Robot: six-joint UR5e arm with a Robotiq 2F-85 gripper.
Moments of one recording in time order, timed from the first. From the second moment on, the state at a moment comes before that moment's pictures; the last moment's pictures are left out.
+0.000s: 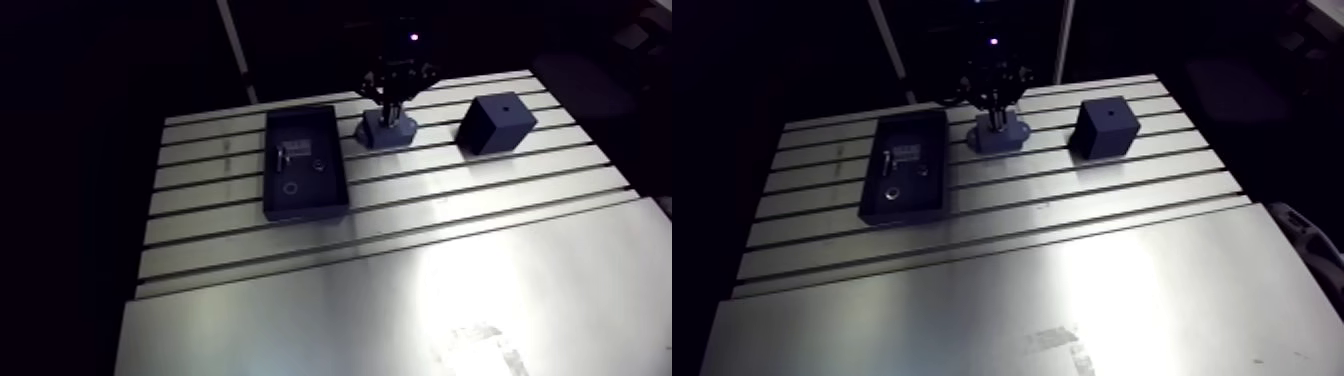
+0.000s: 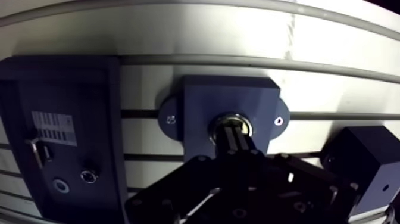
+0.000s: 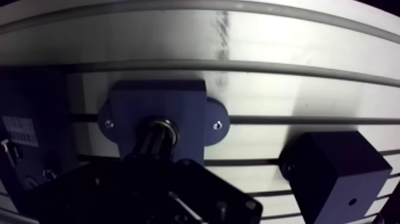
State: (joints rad) arm -0.22 -1.02 1.65 -2.09 -1.61 -1.82
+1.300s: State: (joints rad) arm -0.22 -1.02 1.66 -2.11 -1.61 -1.82
